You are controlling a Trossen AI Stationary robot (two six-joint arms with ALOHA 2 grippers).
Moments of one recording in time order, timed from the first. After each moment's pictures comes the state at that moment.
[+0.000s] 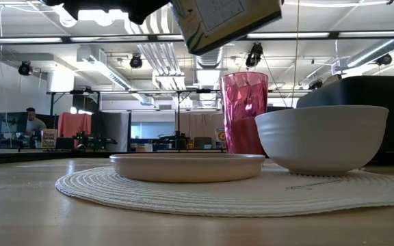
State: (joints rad) left arm 0.44 1.07 0.90 0.15 0.56 0.23; right arm 0.10 1.48 1.87 -1.04 0.43 0.18
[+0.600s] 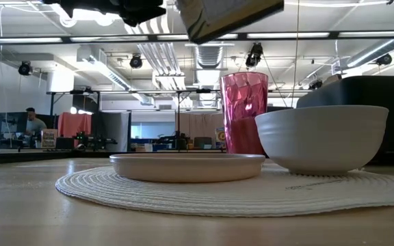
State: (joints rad) left arm 0.44 1.05 0.90 0.07 0.37 0.31; right arm 0.10 1.44 1.90 -1.05 0.42 0.14
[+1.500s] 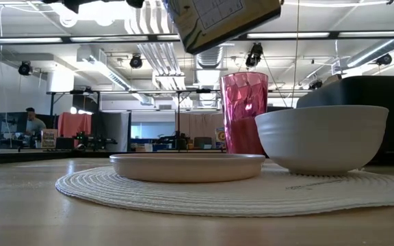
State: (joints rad) left arm 0.43 1.04 0.90 0.28 0.63 0.26; right arm 0.10 1.50 1.90 -1.06 0.38 0.15
